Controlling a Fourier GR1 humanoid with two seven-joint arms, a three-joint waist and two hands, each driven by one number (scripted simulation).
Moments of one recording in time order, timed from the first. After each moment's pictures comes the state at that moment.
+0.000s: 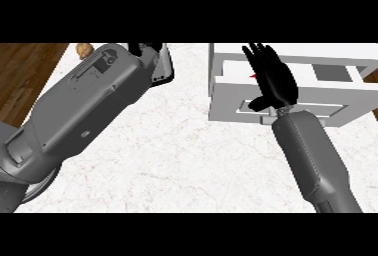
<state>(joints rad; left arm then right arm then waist) -1.23 0.32 -0.61 -0.90 0.89 0.85 0.02 -0.69 -0.13 -0.01 -0.92 1.25 -0.29 -0.10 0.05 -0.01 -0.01</state>
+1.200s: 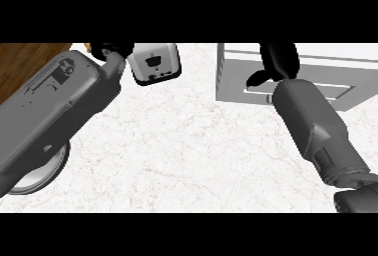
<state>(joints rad) -1.12 0.46 -0.58 -1.14 0.82 0.84 0.12 -1.08 -0.19 -0.18 -0.30 1.31 -0.67 -0.11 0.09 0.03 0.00</state>
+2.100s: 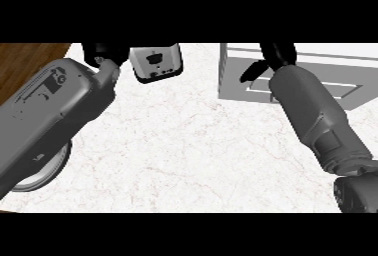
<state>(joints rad) -1.07 0.48 -0.57 -1.23 0.80 0.85 0.16 -1.20 -0.20 -0.39 -0.18 1.10 -0.48 -0.32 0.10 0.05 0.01</state>
